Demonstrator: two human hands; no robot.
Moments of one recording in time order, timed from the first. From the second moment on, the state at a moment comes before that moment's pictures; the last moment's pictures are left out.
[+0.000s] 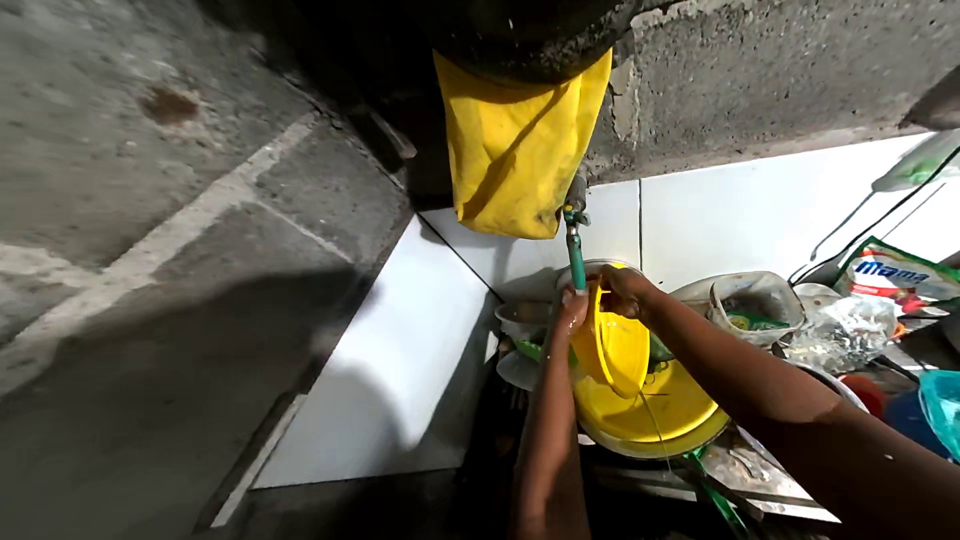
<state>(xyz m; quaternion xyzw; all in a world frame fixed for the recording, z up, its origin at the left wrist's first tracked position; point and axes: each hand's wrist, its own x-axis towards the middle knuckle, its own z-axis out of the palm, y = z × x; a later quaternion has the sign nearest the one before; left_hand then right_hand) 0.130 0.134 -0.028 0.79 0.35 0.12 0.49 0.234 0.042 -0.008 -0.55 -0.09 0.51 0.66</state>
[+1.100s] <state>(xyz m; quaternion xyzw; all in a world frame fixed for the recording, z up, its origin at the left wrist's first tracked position) 0.081 0.069 -0.046 0.48 0.42 0.43 0.64 0.203 0.035 -0.037 -0.61 -0.36 0.47 0.53</state>
